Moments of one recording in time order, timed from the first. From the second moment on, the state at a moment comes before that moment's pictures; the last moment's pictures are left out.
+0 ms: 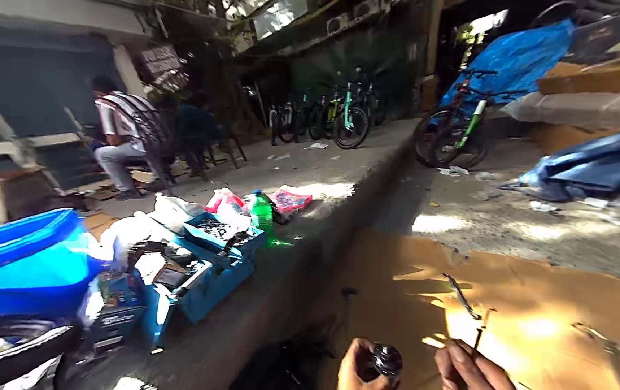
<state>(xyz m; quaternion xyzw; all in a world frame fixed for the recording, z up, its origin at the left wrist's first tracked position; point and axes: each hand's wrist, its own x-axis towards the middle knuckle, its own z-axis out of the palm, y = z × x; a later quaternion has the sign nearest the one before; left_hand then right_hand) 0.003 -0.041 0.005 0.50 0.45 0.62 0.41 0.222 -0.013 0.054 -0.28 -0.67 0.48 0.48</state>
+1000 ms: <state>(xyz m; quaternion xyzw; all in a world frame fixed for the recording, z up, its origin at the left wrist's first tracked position) -0.004 -0.042 0.003 0.58 0.40 0.56 0.43 0.187 -0.015 0.106 -0.31 -0.85 0.26 0.34</state>
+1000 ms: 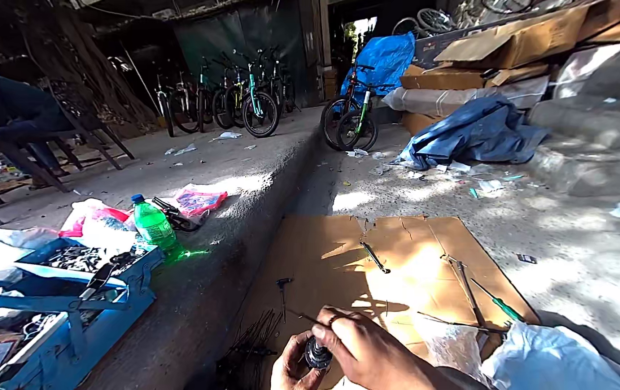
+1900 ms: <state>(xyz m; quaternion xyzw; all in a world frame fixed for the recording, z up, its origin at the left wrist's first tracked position) -0.006 -0.038 -0.007 0.56 0.45 0.53 0.45 0.211 -0.009 0.077 -0.40 -0.72 0.37 0.42</state>
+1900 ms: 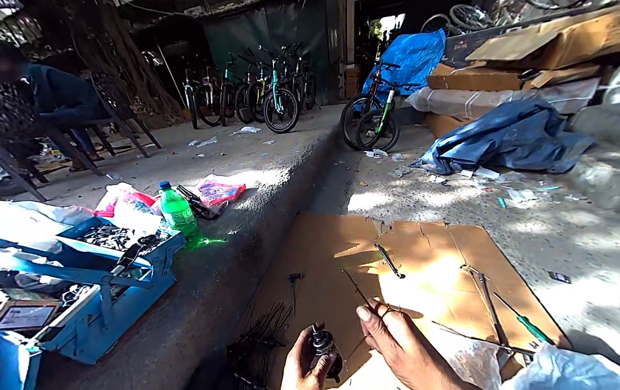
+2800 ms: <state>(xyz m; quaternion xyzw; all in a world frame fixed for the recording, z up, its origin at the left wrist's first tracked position) -0.008 -0.035 -0.006 0.59 0.42 0.54 0.43 0.192 0.000 0.114 -0.47 -0.81 0.31 0.18</state>
